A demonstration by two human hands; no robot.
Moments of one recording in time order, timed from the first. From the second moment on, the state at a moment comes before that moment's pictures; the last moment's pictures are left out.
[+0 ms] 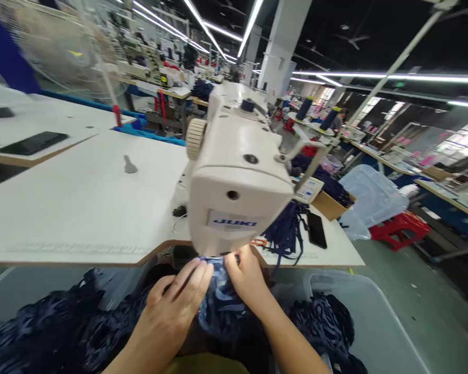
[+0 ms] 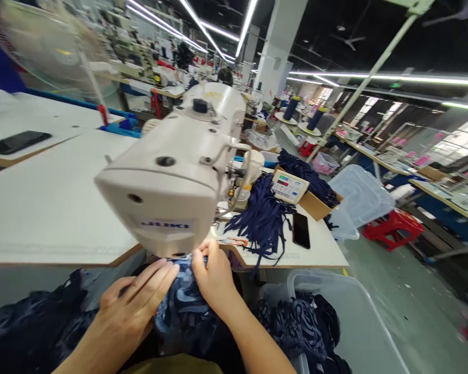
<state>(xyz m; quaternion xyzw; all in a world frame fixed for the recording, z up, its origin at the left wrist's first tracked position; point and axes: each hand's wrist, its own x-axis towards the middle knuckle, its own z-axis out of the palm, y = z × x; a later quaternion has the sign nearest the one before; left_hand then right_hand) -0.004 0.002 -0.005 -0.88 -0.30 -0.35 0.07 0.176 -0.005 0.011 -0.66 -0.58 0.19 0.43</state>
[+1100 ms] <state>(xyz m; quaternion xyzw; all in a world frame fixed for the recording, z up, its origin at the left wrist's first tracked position) -0.010 0.006 0.008 -0.92 -0.19 -0.32 0.09 0.218 -0.026 0.038 -0.42 -0.33 0.54 0.65</state>
